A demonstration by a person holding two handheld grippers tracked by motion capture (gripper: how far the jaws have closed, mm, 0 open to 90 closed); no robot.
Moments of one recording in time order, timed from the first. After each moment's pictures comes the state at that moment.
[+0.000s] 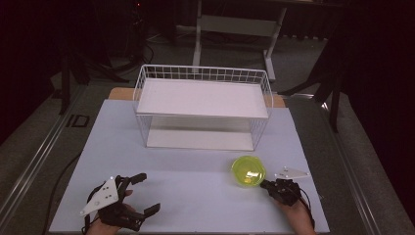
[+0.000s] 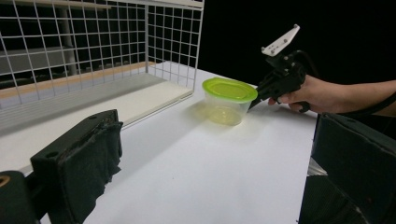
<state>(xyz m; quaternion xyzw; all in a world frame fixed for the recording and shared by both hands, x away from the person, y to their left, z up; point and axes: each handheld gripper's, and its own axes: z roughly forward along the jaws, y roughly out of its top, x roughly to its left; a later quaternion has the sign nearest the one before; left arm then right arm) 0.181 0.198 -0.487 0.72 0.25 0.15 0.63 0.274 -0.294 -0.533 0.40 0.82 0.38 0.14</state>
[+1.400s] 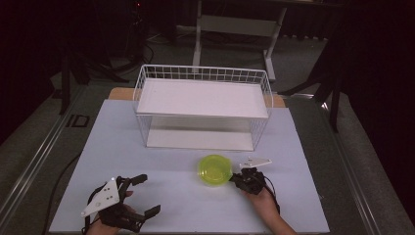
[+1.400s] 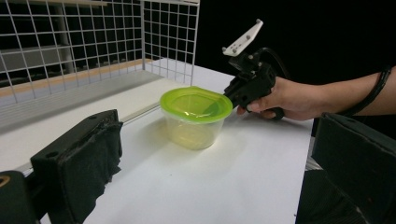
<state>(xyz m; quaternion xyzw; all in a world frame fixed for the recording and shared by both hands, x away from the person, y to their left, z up) 0.181 0.197 -0.488 0.72 0.25 0.15 0.63 0.305 -0.199 -0.539 0.37 0.84 0.40 0.08</state>
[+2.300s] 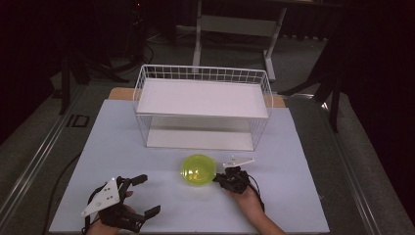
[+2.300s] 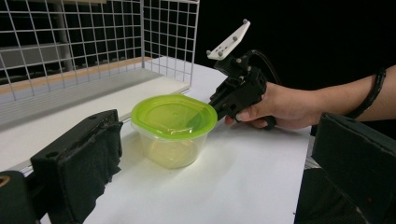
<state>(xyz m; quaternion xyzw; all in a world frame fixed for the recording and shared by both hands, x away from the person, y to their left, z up) 0.181 0.197 -0.489 0.73 0.25 0.15 0.62 0.306 -0.155 -0.543 0.34 0.84 0.41 0.05</state>
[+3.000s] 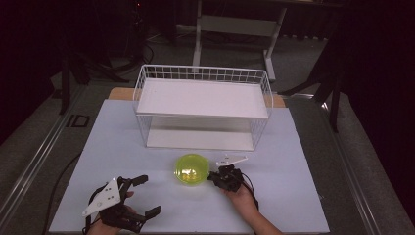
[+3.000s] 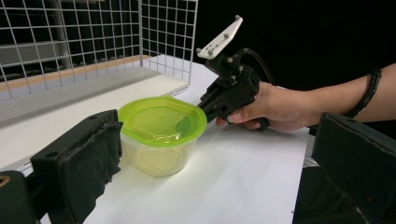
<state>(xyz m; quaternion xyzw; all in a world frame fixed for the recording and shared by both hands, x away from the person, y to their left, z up) 0.181 0.196 -0.490 0.73 0.25 0.14 0.62 0.310 -0.138 -0.541 0.34 0.84 0.41 0.05</state>
